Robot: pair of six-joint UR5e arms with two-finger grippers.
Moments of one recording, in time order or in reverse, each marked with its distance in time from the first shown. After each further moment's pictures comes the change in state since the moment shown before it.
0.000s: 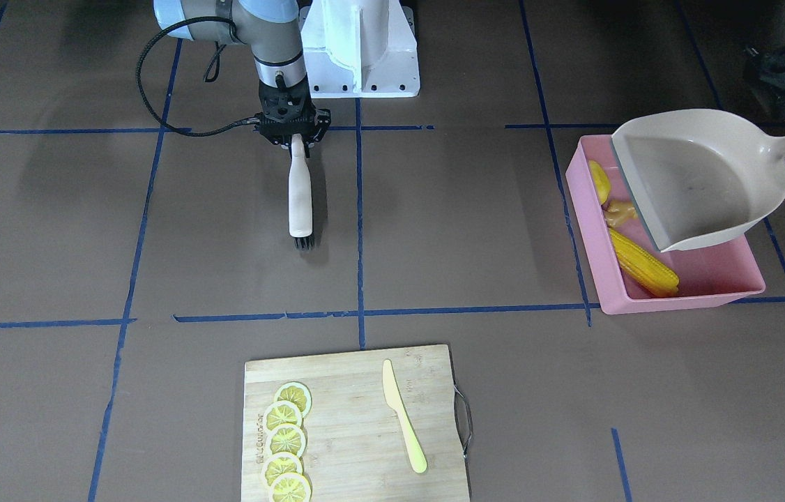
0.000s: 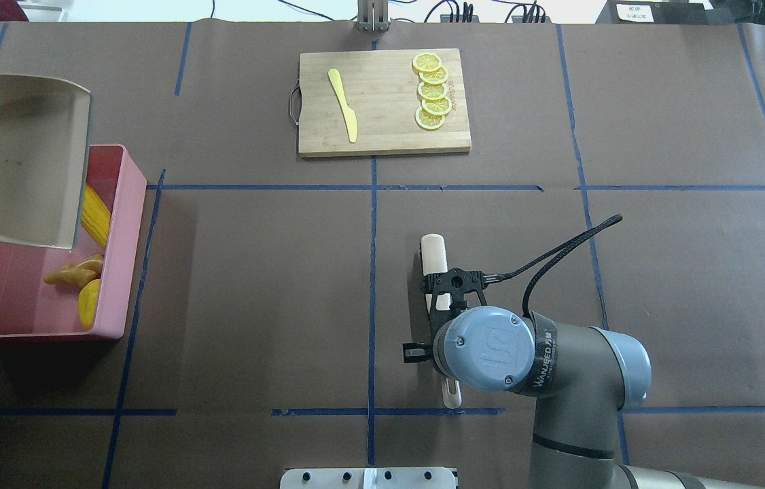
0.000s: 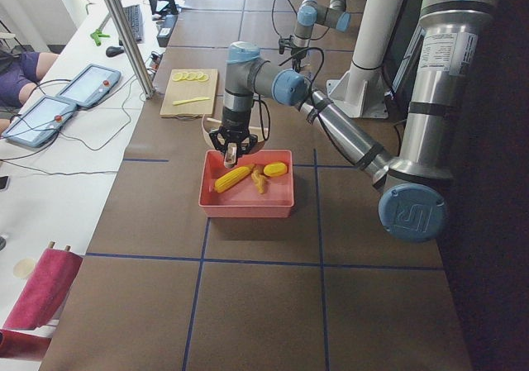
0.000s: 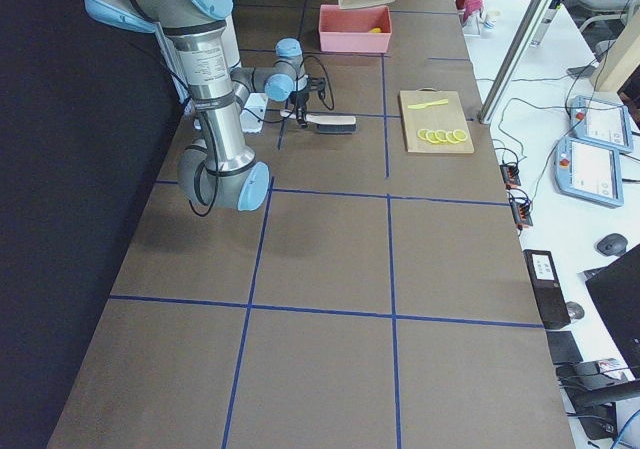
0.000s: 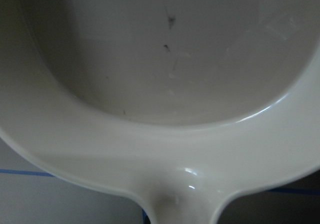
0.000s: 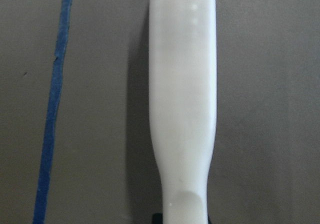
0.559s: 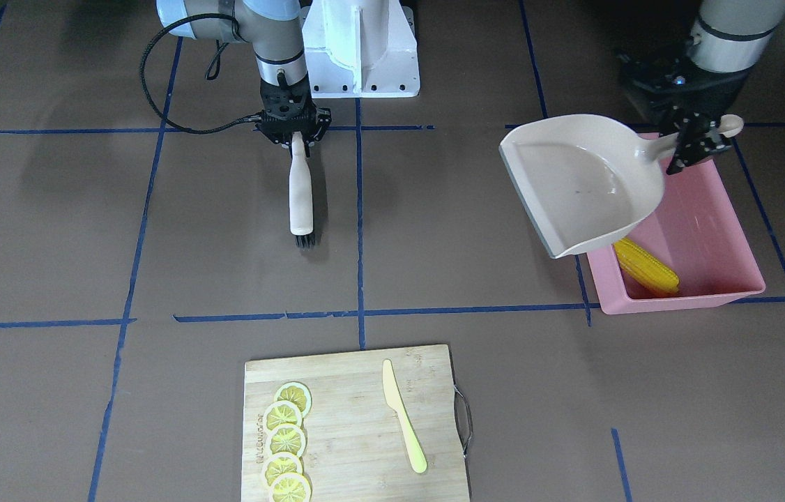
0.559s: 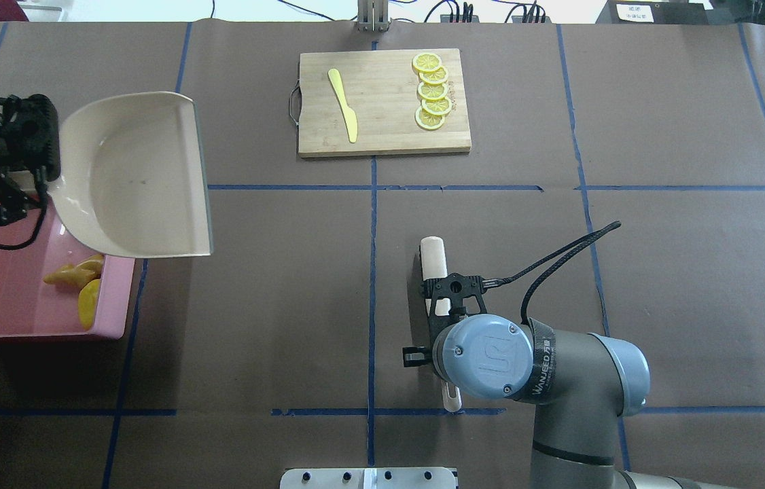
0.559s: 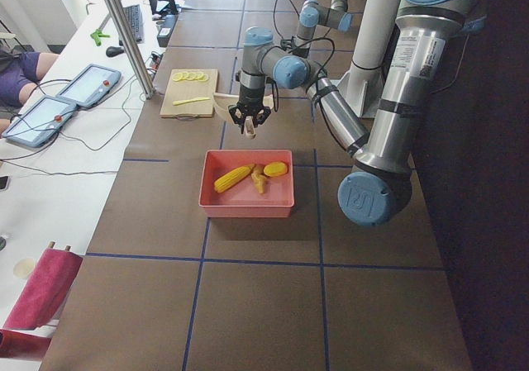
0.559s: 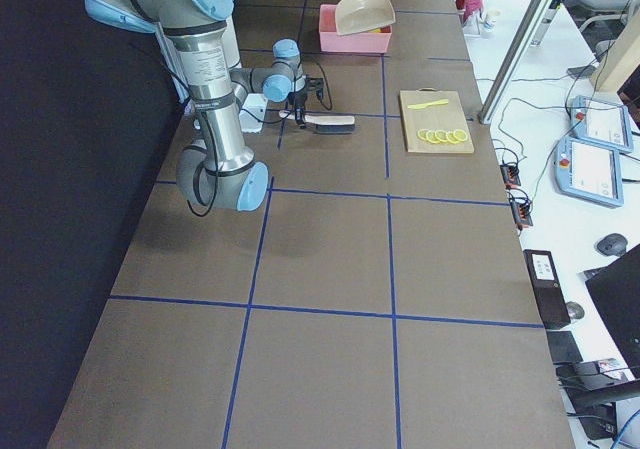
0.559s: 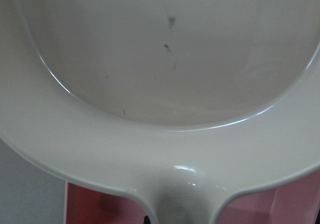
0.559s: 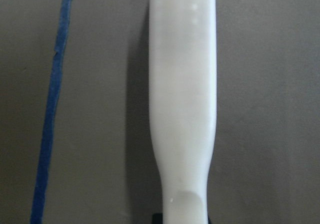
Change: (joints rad) left arm 0.271 -0.125 -0.025 0.001 0.011 -0.420; right arm -0.009 -0.002 0.002 0.000 -0.014 0.003
